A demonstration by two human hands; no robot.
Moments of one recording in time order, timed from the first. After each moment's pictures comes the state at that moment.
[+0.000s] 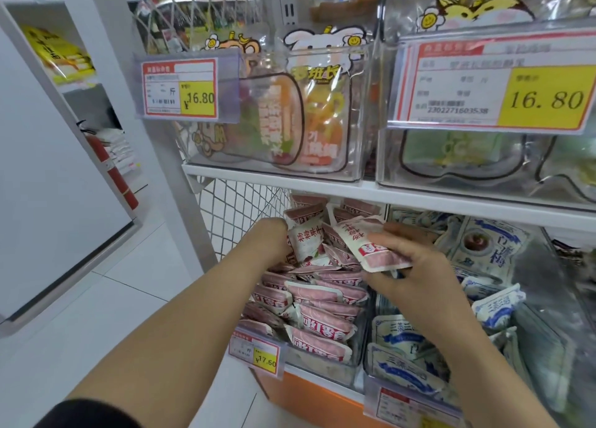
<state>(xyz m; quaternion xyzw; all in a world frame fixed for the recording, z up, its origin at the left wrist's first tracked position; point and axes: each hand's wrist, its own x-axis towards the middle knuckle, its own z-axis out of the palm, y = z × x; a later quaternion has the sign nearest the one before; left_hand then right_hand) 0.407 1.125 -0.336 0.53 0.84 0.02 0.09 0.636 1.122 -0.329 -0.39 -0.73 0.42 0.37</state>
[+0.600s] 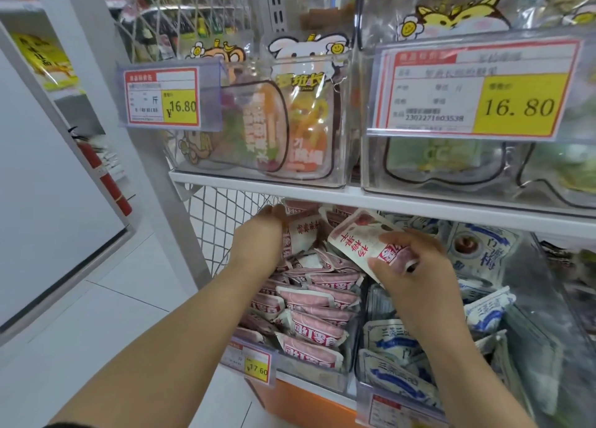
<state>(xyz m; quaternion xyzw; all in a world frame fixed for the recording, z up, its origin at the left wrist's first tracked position) 0.414 1.122 -0.341 0.58 0.80 0.10 -0.13 0.635 1.127 -0.334 -0.47 -0.67 0.38 0.44</state>
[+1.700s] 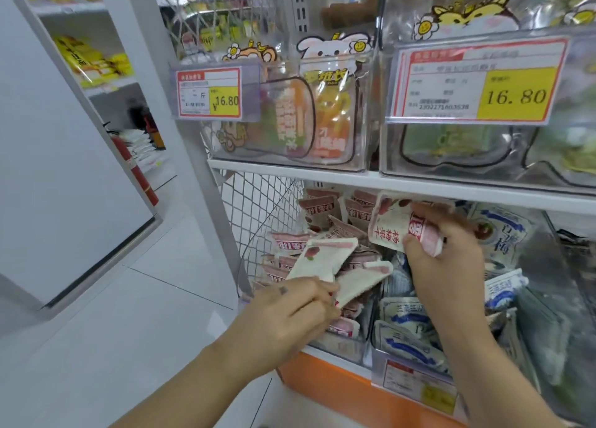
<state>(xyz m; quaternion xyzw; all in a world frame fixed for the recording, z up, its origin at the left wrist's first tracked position) 0.459 0.994 -0.351 0.83 0.45 0.30 -0.16 0.640 1.115 -0.331 -0.47 -0.67 0.31 0.49</state>
